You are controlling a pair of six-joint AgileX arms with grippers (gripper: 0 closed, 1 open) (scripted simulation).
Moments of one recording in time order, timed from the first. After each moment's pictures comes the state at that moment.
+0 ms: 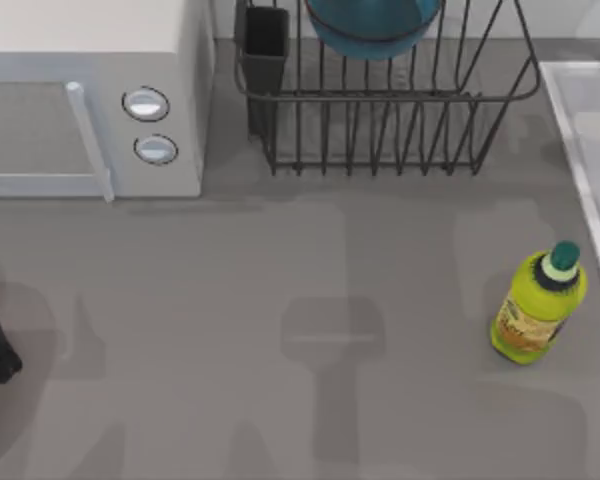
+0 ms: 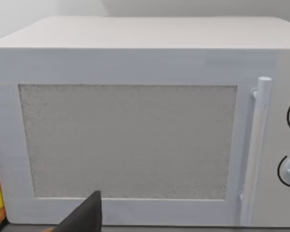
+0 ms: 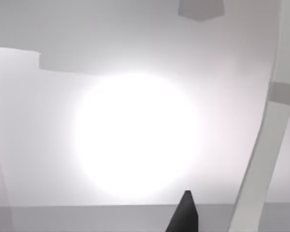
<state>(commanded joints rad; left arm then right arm) 0.00 0.00 0.00 0.00 0.00 0.00 -0.16 2.74 2.88 -1.70 0.03 -1.69</state>
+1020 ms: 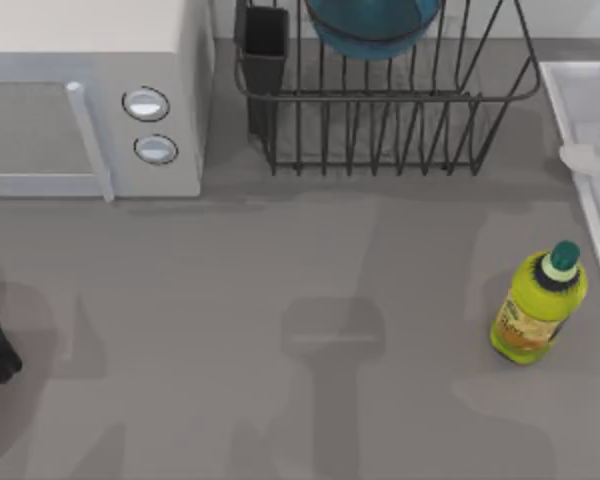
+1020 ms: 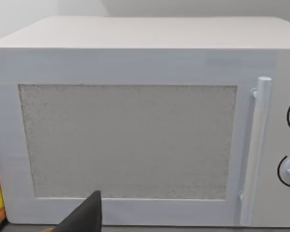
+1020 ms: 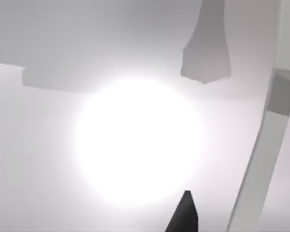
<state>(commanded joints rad) 0.00 0.00 0.00 0.00 0.00 0.00 -0.15 2.60 2.43 -1.40 0.02 -1.69</state>
